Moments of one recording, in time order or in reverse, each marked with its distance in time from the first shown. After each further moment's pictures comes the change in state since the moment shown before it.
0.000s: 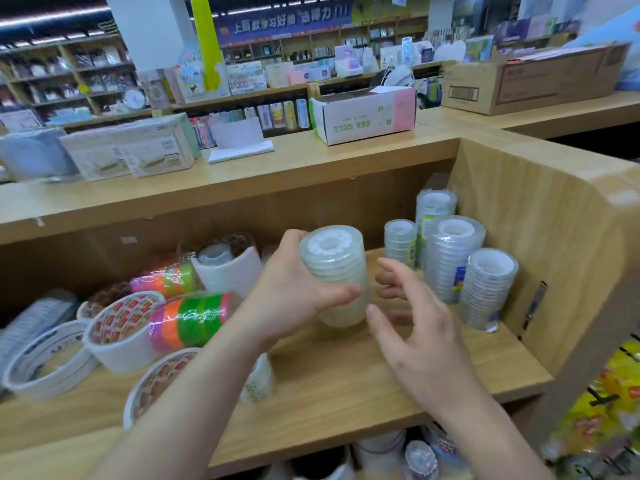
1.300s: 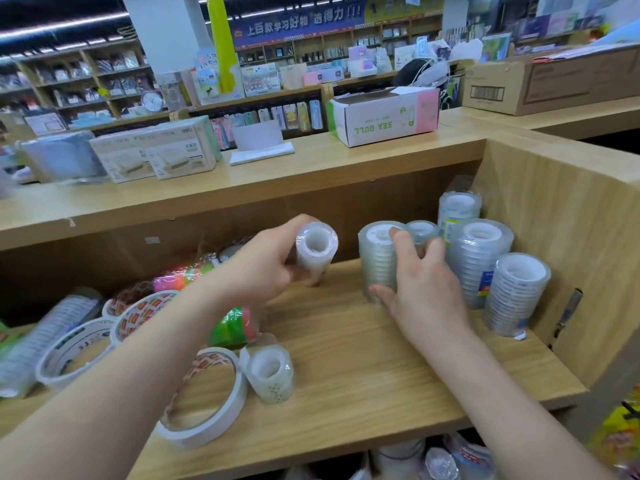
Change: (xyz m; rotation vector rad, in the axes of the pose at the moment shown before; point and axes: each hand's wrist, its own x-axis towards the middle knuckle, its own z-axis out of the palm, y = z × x) left_hand 0.035 -0.019 -0.061 0.373 -0.216 0.297; right_hand 0.056 -0.005 0.020 -0.685 -0.160 0.174
